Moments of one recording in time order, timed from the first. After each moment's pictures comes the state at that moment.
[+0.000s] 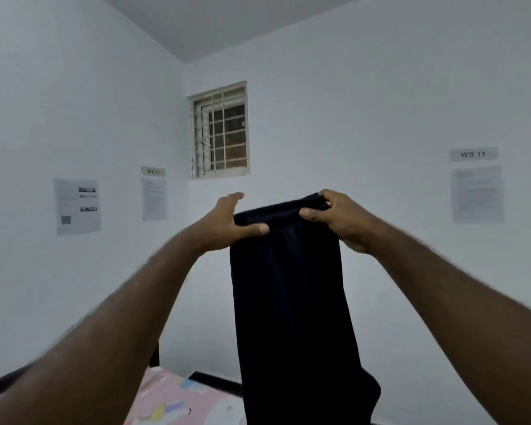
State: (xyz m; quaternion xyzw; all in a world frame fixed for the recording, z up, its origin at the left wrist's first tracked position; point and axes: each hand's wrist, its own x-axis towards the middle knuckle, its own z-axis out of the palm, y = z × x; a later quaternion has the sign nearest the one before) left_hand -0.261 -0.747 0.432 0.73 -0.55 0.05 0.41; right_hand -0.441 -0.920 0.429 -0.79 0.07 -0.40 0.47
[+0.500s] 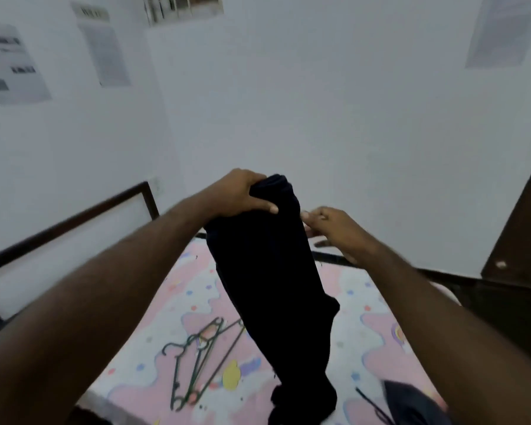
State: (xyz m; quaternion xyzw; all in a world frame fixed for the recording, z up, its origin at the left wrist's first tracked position) left_hand -0.289 -0.784 0.242 0.74 -0.63 -0.02 0.23; right_hand -0.468 -0.928 0.141 -0.74 0.24 -0.24 0.59
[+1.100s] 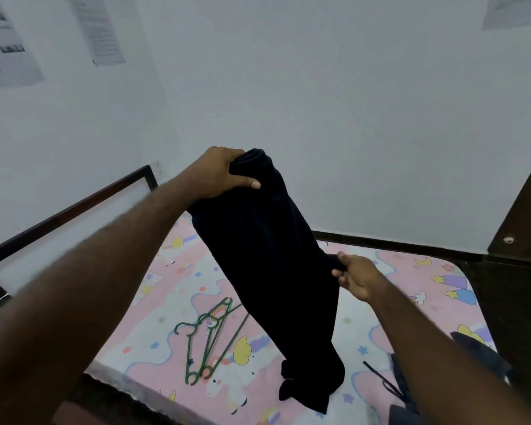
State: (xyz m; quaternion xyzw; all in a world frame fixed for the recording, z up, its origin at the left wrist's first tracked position) left_hand -0.252 -0.758 0.233 0.76 -0.60 0.00 0.25; right_hand -0.481 -0.935 -0.009 -0.42 0.42 -0.23 0.77
